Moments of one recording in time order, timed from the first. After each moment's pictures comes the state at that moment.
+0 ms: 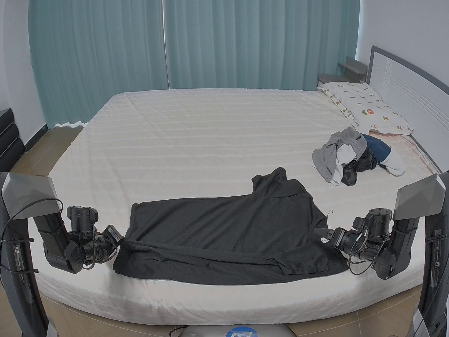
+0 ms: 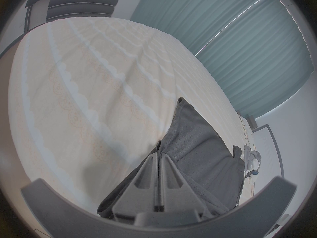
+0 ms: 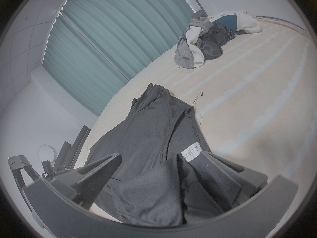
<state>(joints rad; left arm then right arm) 0.03 2.28 -0.54 -1.04 -0.10 -0.80 0.10 2.42 -0.48 -1.46 0.30 0.56</state>
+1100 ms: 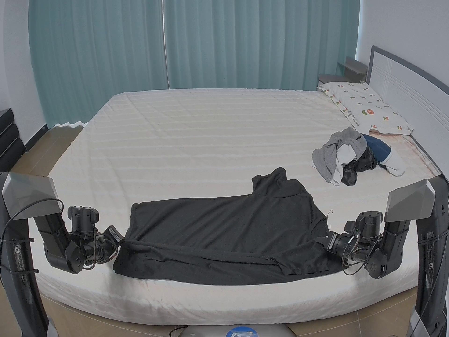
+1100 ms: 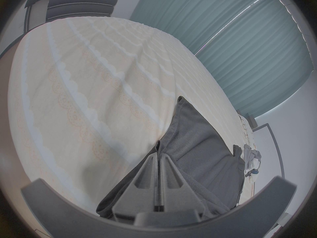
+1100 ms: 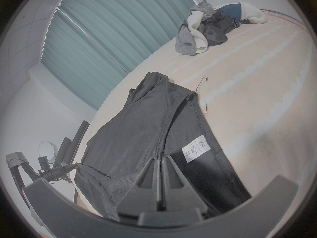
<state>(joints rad) 0.03 2.28 -0.54 -1.04 -0.10 -0.79 0.11 2.49 -0.56 -1.42 0.31 0.55</state>
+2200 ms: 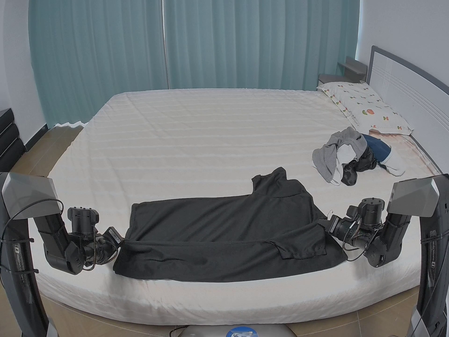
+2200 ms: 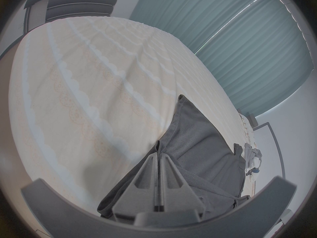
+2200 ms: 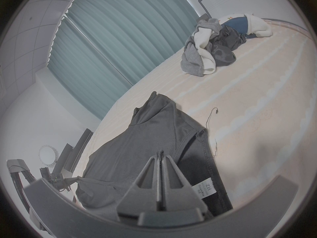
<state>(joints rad) 0.03 2.28 -0.53 -1.04 -0.10 -0.79 0.08 2.47 -0.69 -1.36 0.30 0.56</state>
